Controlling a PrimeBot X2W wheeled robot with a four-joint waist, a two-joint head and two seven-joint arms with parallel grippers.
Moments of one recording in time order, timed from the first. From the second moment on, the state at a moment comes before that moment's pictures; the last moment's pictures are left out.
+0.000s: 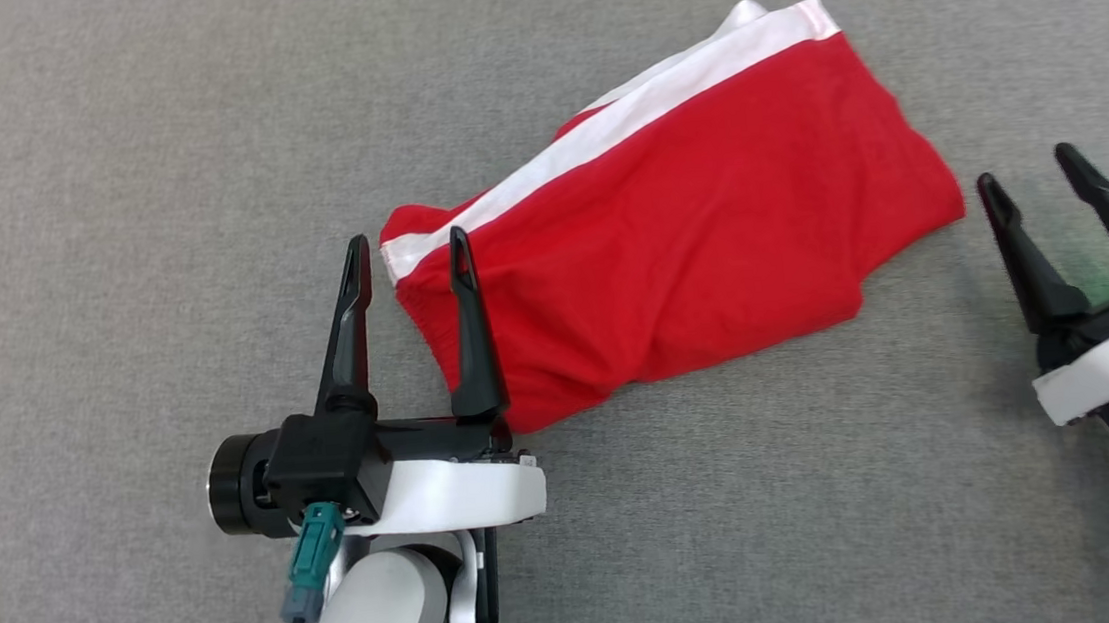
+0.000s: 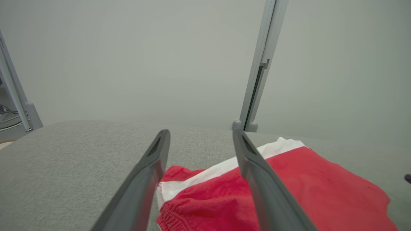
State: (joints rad) left arm -0.29 0.05 -0.47 -0.01 -0.32 0.41 -0.26; right arm -0.43 -0.56 0.44 0.32 0.62 0.13 -0.26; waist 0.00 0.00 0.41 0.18
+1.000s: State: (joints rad) left arm -0.31 0.05 -0.50 -0.05 -0.32 0.45 -0.26; right arm -0.72 -0.60 0.90 0.52 0.99 0.13 -0.23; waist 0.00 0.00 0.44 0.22
